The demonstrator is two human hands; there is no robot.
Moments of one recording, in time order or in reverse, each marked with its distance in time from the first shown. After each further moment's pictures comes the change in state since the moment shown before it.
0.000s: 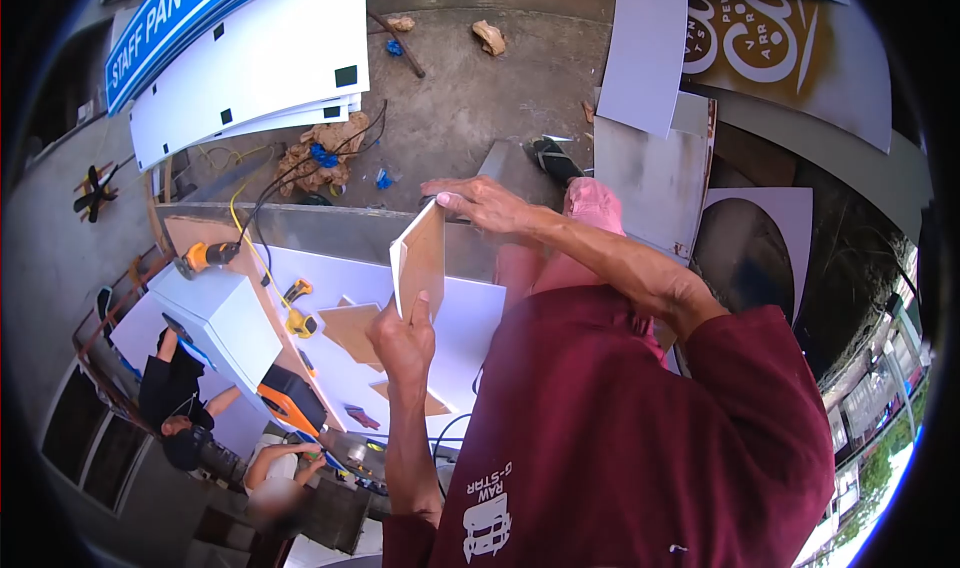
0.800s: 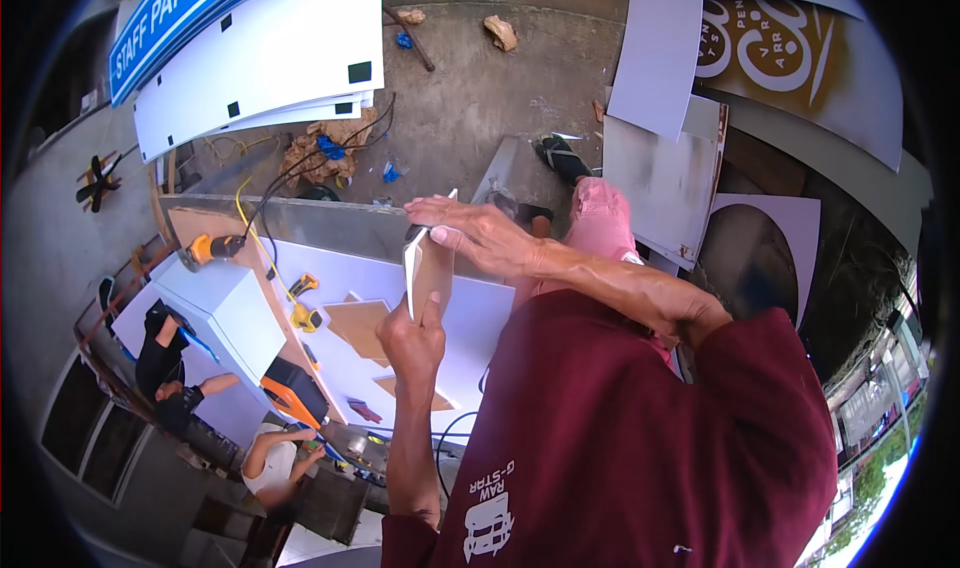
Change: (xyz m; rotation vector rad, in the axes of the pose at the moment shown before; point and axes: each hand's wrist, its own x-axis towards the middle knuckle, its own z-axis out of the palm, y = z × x) left_hand 0.003 0.001 -0.001 -0.027 -0.017 0.004; right_hand -0.021 -0.080 0.023 0.039 0.021 -0.260
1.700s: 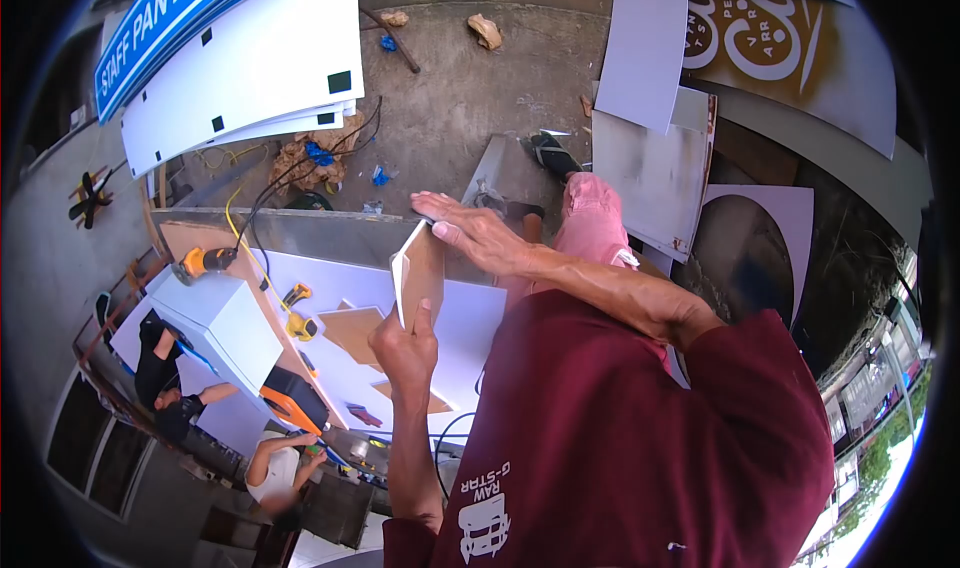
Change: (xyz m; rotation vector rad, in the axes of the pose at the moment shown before) left_hand -0.006 0.002 -0.005 0.016 -0.001 0.009; right_hand -0.011 0.036 -0.001 -0.022 0.101 0.133
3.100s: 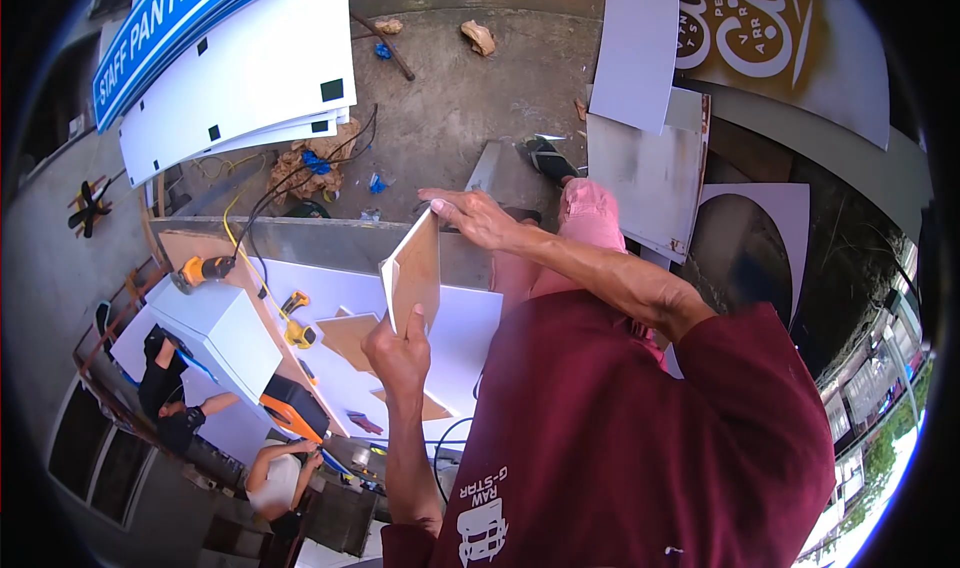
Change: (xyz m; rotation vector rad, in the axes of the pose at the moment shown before) left_hand 0.008 -0.004 0.007 -0.011 0.035 0.029; right_hand 0.014 0.026 -0.010 0.018 0.003 0.232
